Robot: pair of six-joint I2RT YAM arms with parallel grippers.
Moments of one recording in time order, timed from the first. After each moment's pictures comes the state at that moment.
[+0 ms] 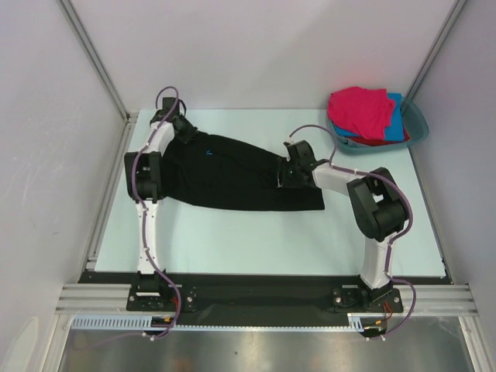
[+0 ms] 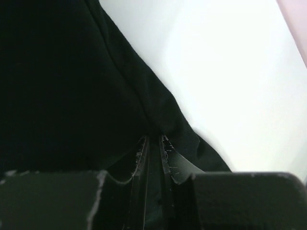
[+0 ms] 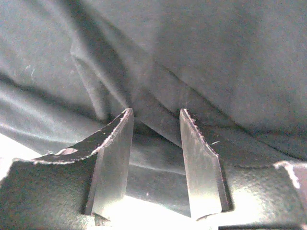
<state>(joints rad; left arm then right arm) 0.00 2.56 2.22 -0.56 0.15 -0.77 0.46 1.95 1.22 -0.15 -0.10 0.41</state>
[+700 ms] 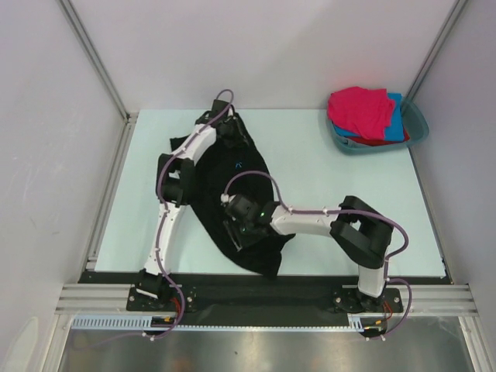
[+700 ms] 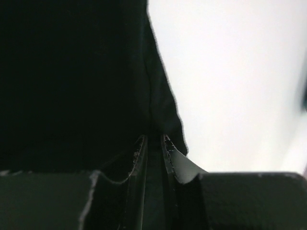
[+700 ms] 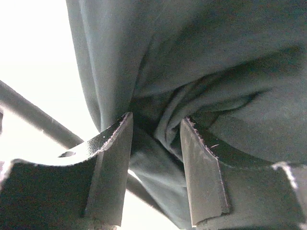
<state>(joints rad) -0.27 2.64 2.36 -0.61 0.31 -0.63 1.05 1.88 1.19 -0.35 -0.06 0.52</state>
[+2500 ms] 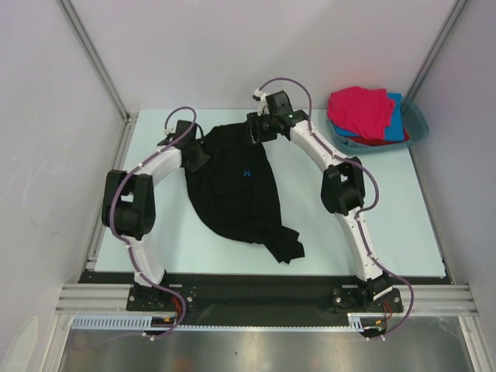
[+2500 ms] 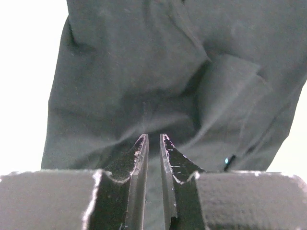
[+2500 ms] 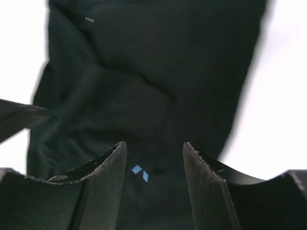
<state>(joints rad) -0.19 1.88 1.35 -0.42 -0.08 -0.79 0.47 2.46 2.34 -0.62 -0.31 0.19</state>
